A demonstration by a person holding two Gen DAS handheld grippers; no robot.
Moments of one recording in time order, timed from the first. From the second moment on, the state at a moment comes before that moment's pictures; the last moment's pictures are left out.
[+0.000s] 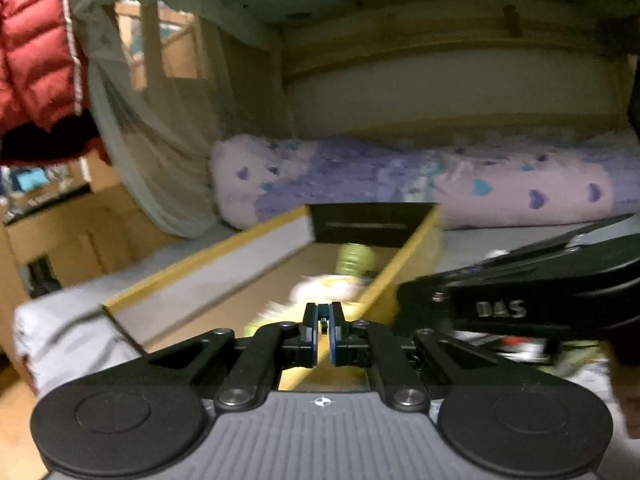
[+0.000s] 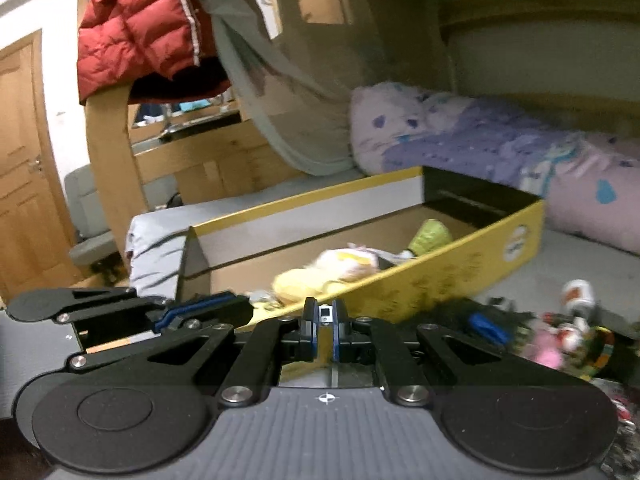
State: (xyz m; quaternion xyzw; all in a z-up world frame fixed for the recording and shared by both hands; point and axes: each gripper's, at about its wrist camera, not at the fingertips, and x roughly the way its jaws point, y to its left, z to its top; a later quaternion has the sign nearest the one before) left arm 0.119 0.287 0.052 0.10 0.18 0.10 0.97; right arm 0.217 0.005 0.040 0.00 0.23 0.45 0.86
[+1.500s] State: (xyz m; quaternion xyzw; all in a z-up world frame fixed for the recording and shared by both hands) left arm 0.126 0.343 0.025 0.03 0.21 0.13 0.97; right arm 0.237 0.074 0.014 -0.02 0.26 0.50 0.83
